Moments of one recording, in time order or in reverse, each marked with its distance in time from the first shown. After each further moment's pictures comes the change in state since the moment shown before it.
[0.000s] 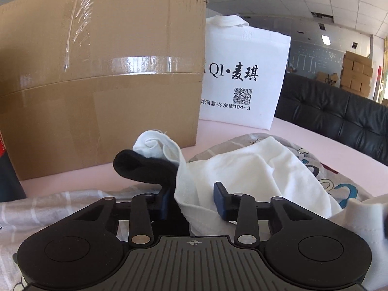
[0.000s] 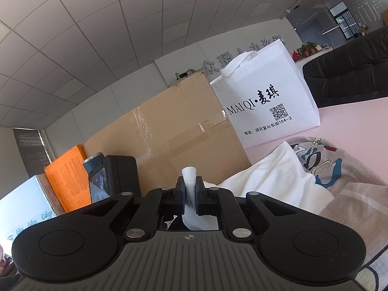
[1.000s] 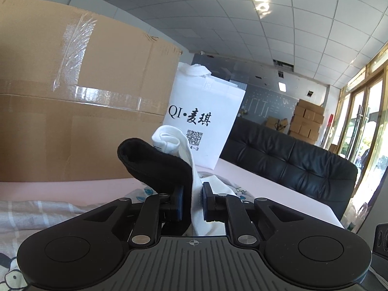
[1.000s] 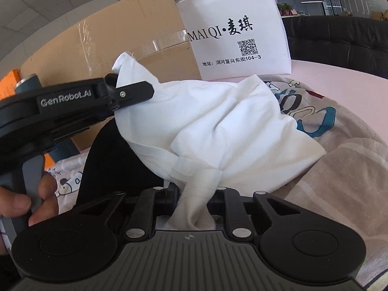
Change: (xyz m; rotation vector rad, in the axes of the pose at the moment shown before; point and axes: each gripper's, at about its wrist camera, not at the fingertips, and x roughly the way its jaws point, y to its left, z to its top) left arm -0.051 0.022 0.004 -0.122 -0.175 -0.279; right arm 0.068 -0.005 -0.037 -0.068 0.297 -0.266
